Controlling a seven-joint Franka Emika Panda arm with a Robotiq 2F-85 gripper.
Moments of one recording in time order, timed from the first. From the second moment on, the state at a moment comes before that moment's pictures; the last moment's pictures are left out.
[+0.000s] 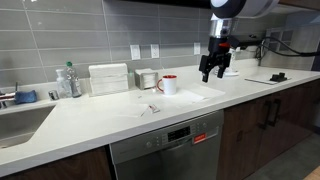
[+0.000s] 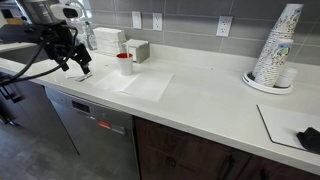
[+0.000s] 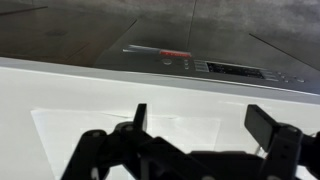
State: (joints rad) arm 0.01 -0.43 -0.02 -2.62 -0.02 2.36 -0.15
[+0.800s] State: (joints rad) arm 0.03 -0.39 0.01 -2.50 -0.09 2.43 -0.19
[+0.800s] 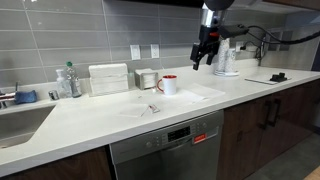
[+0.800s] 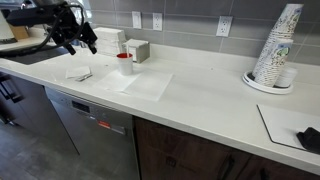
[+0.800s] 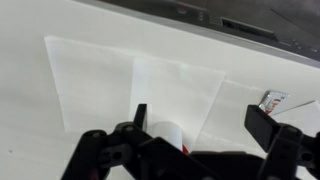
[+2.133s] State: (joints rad) arm 0.06 0.13 0.04 -2.10 -0.14 2.68 -0.46
